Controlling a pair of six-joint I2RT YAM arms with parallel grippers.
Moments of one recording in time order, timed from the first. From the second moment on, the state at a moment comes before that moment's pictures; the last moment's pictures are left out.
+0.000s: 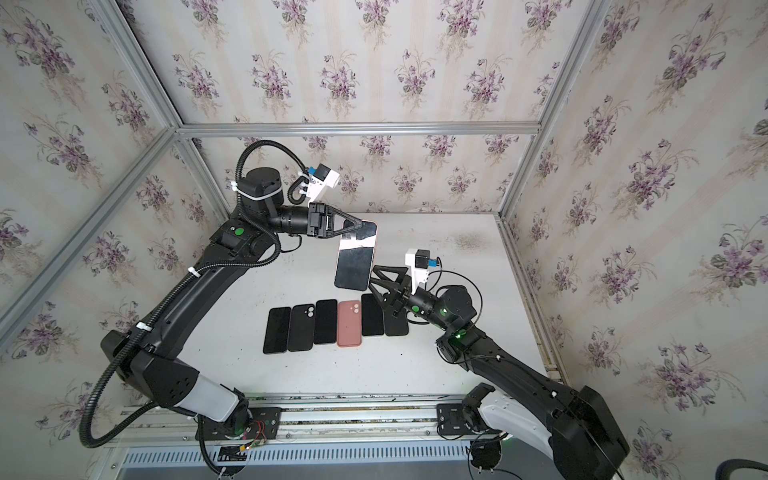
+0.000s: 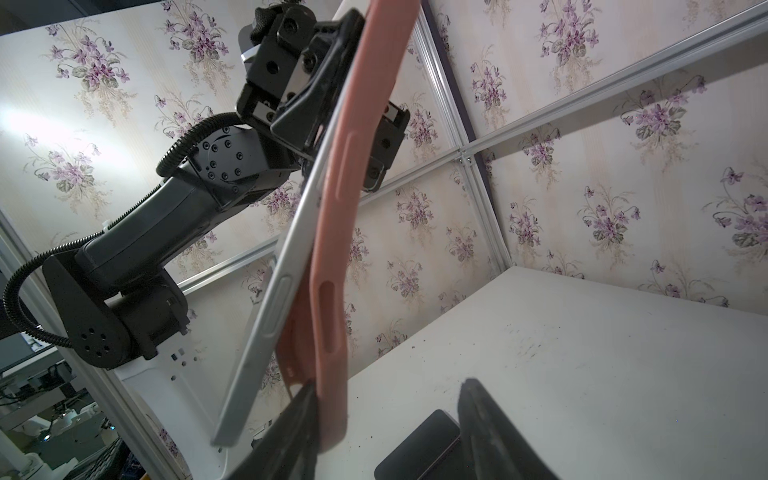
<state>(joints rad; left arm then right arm) -0.45 1.56 1.70 -0.29 1.10 -0.72 0.60 1.00 0.51 0.76 -0.46 0.55</state>
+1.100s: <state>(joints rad) -0.46 1.57 1.37 0.00 0.96 -0.82 0.60 0.93 0.48 0.56 -0.49 0.68</state>
